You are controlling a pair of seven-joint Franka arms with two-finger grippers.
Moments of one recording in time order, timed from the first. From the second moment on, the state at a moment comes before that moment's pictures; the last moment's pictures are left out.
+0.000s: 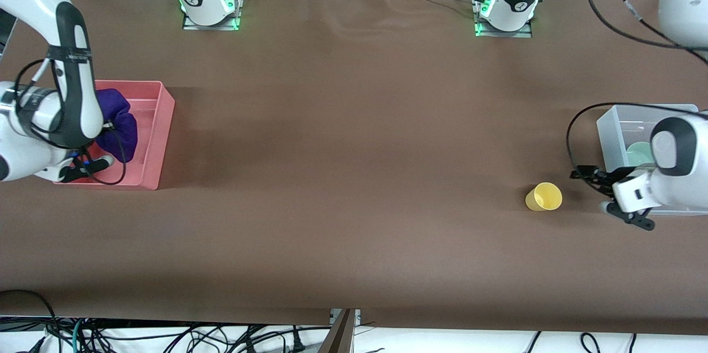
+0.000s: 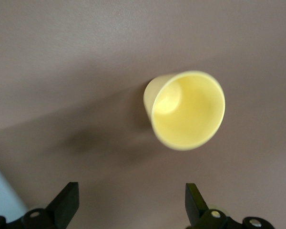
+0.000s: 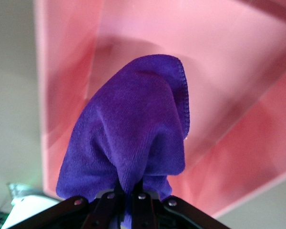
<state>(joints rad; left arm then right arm) 0.25 0.71 -0.08 -1.42 -0.10 1.82 0.44 0.09 0.54 -0.33 -1.70 -0.07 1.69 -0.57</state>
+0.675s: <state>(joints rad) 0.21 0.80 -0.08 -1.43 -0.18 2.00 0.28 0.10 0.45 -0.36 -1.67 -0.04 1.64 -0.57</state>
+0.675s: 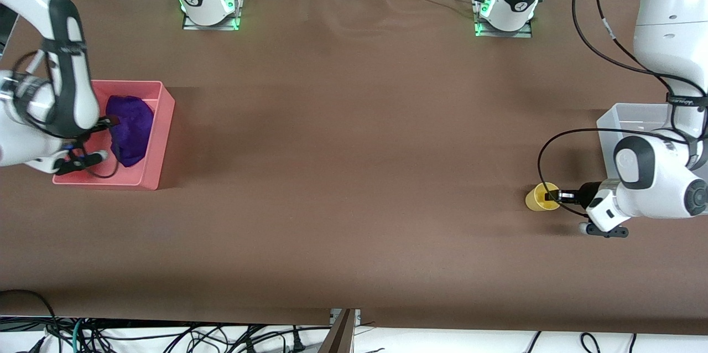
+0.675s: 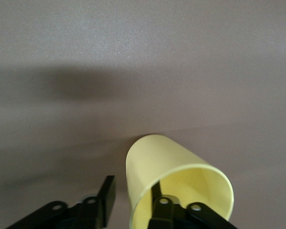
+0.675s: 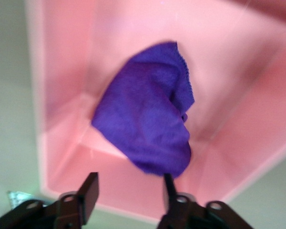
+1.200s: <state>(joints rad) 0.21 0.71 -0.08 -1.33 0.02 1.71 0.28 0.13 0.25 -0.07 -1.40 -0.03 1.41 -0.17</state>
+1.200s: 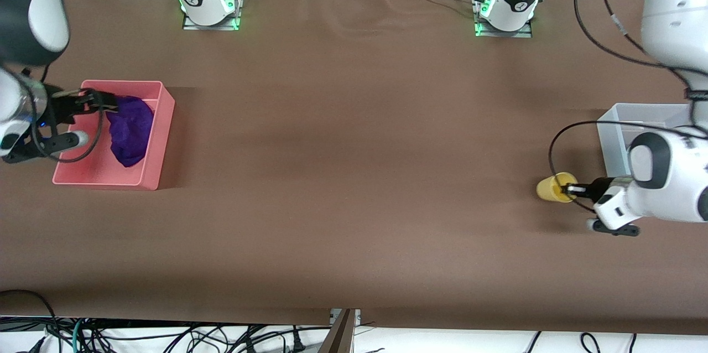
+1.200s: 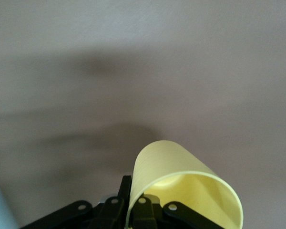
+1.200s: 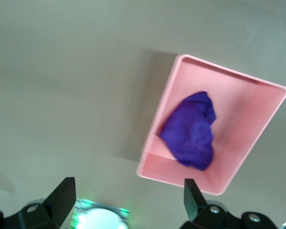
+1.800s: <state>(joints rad) 0.37 0.61 -0.04 -1.37 0.38 1.82 0.82 0.11 0.08 -0.03 -1.39 -0.04 1.39 -0.12</state>
